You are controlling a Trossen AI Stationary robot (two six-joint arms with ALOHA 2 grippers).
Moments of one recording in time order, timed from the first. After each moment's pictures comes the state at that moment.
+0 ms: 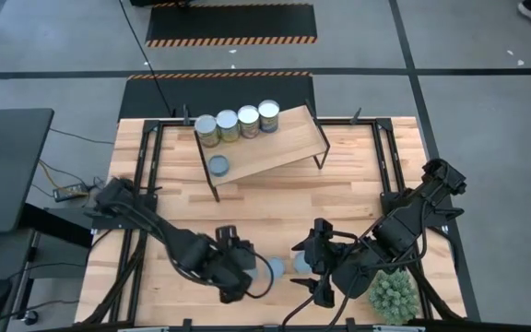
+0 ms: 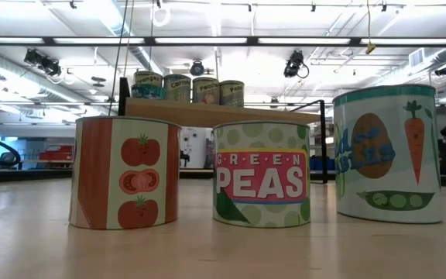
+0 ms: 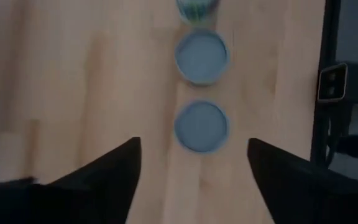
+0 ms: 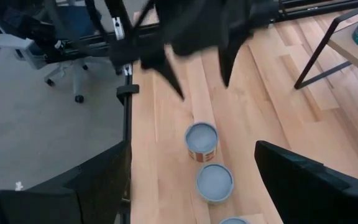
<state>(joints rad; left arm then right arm) -0.58 1.90 1.87 -1.20 -0.32 -0.65 0.70 1.72 1.86 -0.92 0.51 0.66</state>
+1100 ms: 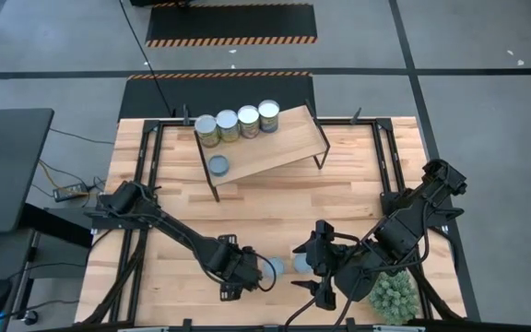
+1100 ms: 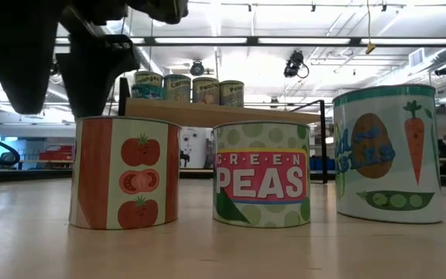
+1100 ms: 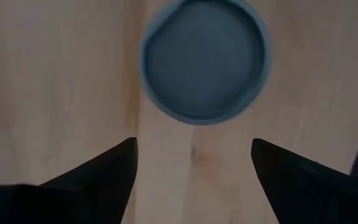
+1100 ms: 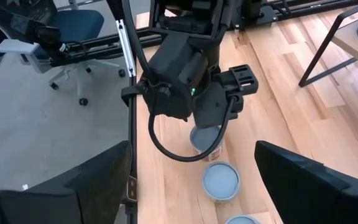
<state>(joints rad) -0.53 1.99 1.57 -1.00 -0.02 -0.62 0.71 1.72 1.86 -0.91 0.51 0.69</state>
